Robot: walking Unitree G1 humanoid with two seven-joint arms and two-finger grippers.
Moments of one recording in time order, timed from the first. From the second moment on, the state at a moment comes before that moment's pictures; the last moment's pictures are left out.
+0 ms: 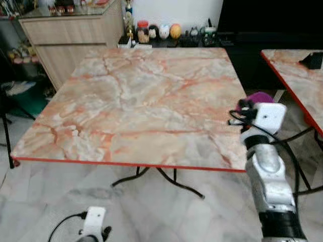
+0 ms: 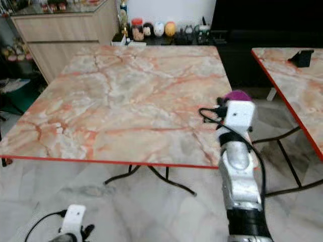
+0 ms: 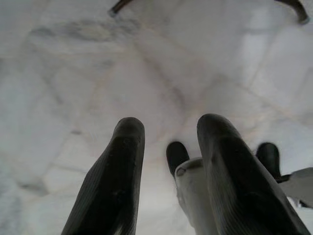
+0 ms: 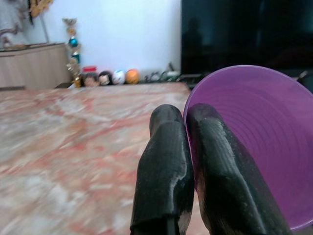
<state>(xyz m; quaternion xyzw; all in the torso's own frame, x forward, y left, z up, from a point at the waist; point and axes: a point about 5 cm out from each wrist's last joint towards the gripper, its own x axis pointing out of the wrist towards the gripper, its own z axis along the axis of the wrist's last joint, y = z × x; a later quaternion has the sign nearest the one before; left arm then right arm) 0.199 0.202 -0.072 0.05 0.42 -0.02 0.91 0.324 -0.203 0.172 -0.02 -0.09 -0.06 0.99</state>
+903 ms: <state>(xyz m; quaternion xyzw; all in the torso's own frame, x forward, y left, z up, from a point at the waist) 0.185 0.208 -0.078 0.04 0.44 -0.01 0.90 0.331 -0.194 0.175 0.00 -0.10 -0.04 0.99</state>
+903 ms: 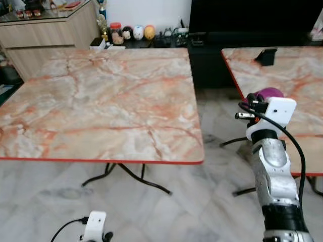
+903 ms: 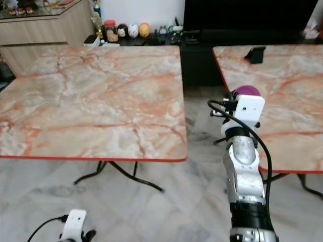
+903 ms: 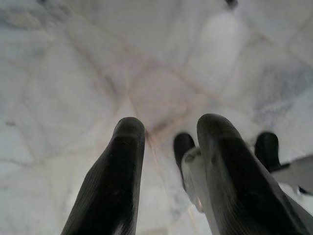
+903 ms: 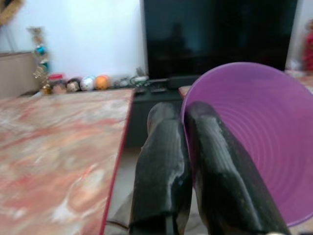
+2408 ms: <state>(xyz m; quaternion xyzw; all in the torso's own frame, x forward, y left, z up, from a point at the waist) 0.181 0.210 -0.080 0.03 0.45 -0.01 0.89 0.339 -0.202 0.188 0.00 -0.11 -0.04 0.99</state>
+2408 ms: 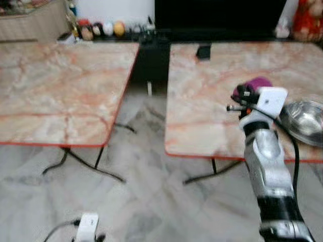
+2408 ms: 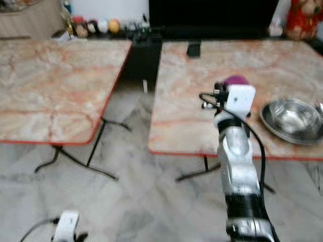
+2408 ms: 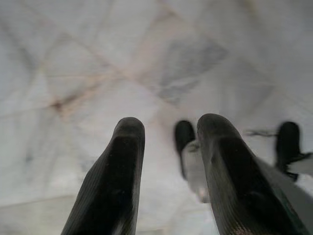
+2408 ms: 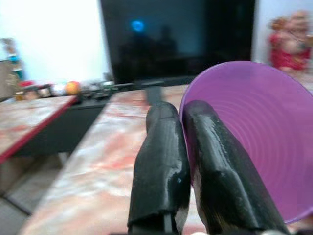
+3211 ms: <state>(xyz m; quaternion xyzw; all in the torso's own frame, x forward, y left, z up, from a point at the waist) 0.173 0.222 -0.082 0.03 0.46 0.01 0.89 0.340 -0.201 0.189 0.00 -0.10 -0.05 0.99</state>
